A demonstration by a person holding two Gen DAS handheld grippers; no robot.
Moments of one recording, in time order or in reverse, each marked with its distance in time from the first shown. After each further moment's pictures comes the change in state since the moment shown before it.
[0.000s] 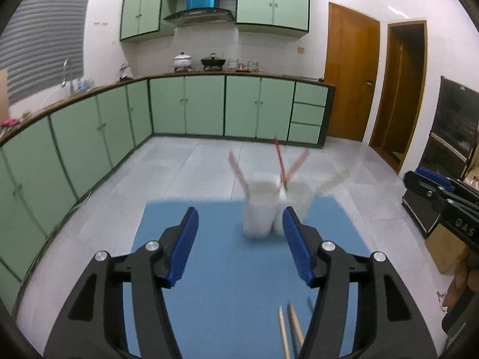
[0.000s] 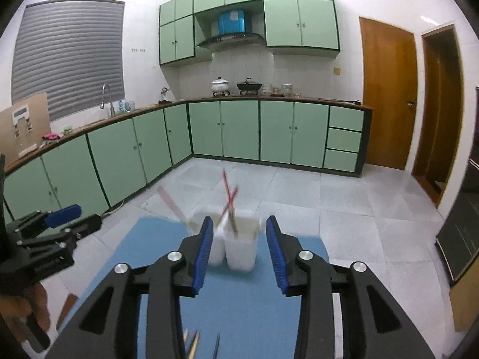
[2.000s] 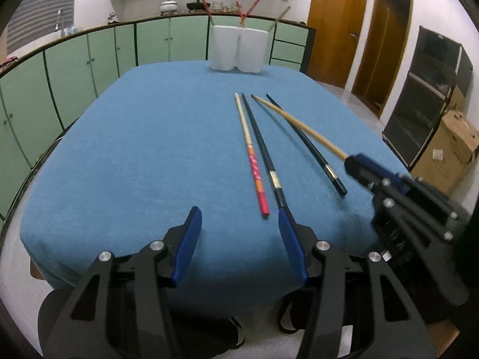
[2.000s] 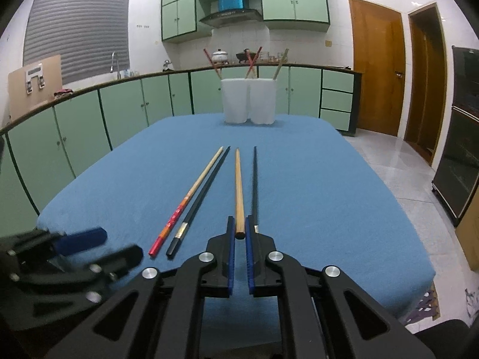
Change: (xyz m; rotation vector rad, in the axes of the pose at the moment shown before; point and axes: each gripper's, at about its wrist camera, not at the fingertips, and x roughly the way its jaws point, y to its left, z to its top) left arm -0.061 -0.050 -0.291 0.009 0.233 -0.085; right arm -0.089 0.064 -0.280 0.029 0.083 -0.013
